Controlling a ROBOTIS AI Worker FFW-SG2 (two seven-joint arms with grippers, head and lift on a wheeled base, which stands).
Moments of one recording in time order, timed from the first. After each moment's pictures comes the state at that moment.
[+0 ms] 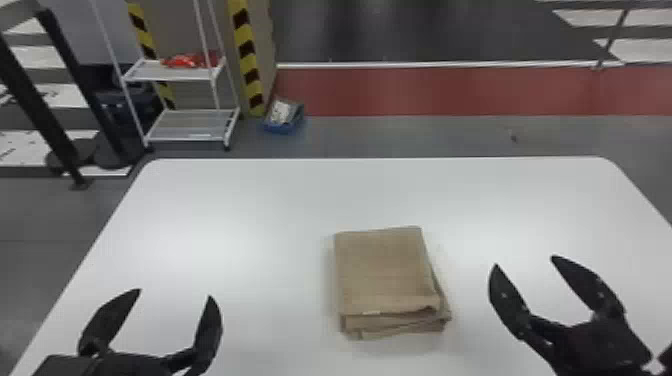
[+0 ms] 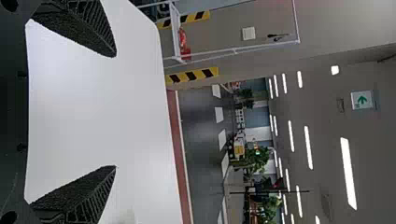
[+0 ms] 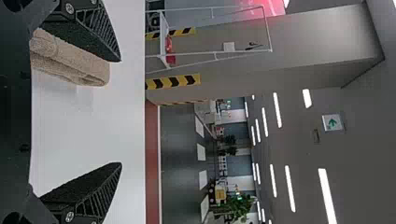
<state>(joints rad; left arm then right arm) 0.78 0.00 0.13 -2.24 -0.06 0.02 -0.08 0.57 -0.05 -0.10 -2.08 -0.19 0.00 0.34</state>
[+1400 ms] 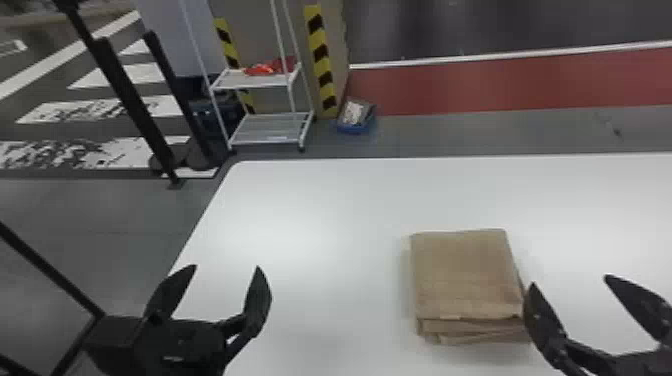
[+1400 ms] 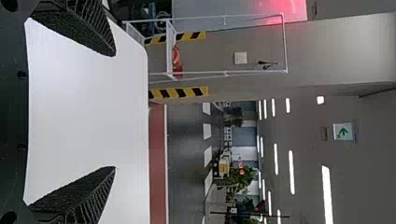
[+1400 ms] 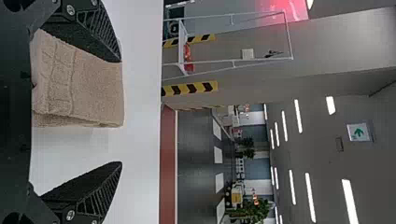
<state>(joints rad) 0.77 0.00 0.21 -2.31 0.08 0.06 -0.07 0.65 0.00 0.07 -2.22 -0.01 0.12 0.22</state>
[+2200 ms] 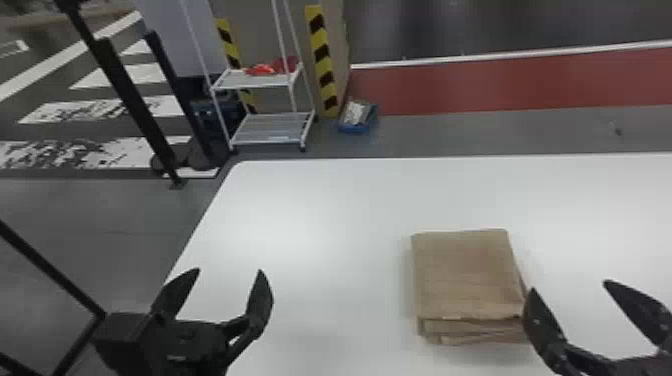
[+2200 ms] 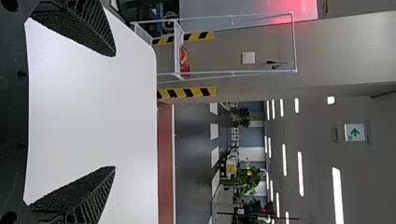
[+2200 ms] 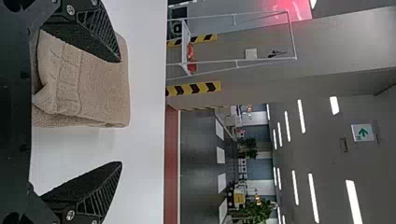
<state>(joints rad) 0.76 0.00 0.21 -2.31 0.08 0.10 -0.07 0.65 0.00 0.07 -2.20 -0.01 0.11 0.22</state>
